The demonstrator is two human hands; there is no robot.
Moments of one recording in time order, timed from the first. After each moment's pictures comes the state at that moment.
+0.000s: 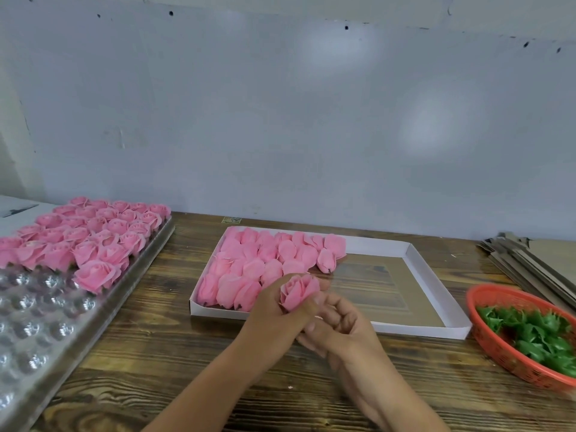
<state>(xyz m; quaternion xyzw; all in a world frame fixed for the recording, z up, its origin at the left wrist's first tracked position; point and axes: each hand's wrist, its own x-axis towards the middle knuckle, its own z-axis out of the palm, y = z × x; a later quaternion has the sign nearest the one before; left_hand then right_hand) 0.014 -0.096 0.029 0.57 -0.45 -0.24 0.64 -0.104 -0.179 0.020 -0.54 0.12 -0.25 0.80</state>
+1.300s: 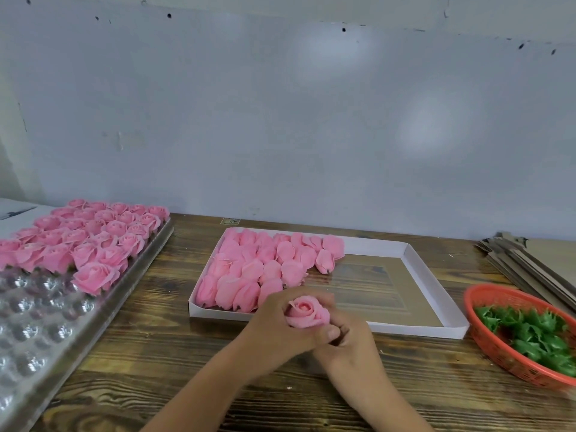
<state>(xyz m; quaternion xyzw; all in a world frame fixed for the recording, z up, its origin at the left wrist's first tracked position) 0.018 -0.091 0.028 0.59 -0.50 -0.28 0.57 -0.107 -0.173 0.019 -0.78 0.17 -0.31 0.52</state>
